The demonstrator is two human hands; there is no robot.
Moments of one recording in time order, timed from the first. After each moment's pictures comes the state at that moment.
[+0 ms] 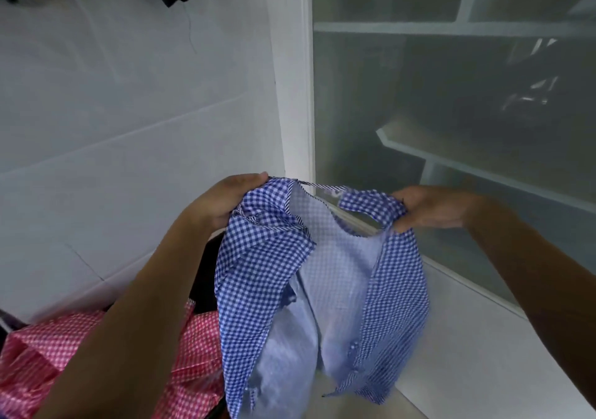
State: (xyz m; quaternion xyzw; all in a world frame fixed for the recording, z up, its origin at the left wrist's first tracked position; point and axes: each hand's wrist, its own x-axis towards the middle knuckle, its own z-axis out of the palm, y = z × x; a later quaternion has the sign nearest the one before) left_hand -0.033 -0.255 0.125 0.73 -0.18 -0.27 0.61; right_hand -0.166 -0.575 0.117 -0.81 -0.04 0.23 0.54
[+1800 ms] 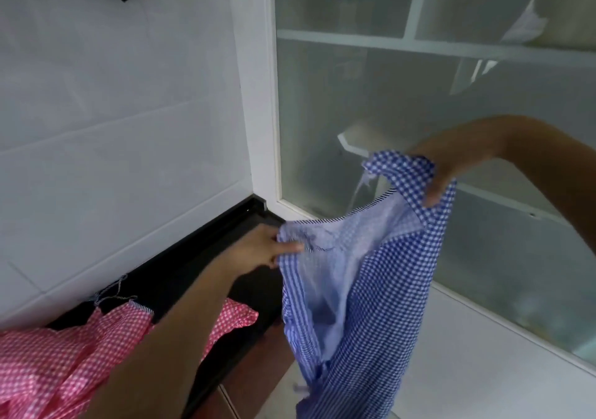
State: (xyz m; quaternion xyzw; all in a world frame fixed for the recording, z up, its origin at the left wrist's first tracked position) left_hand -0.090 -0.327 0.050 0.78 -0.26 -0.30 0.49; right_hand -0.212 -0.596 0.248 -0.97 0.03 0.23 0.01
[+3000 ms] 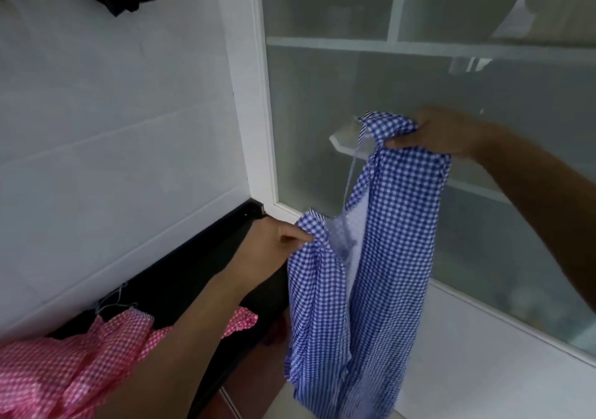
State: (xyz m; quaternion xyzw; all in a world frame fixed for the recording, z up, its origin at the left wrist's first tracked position) left_hand -0.138 -0.329 0.085 0.80 -0.41 -0.03 0.44; right_hand -0.222 -0.587 0.242 -0.96 0.11 -0.05 0.24
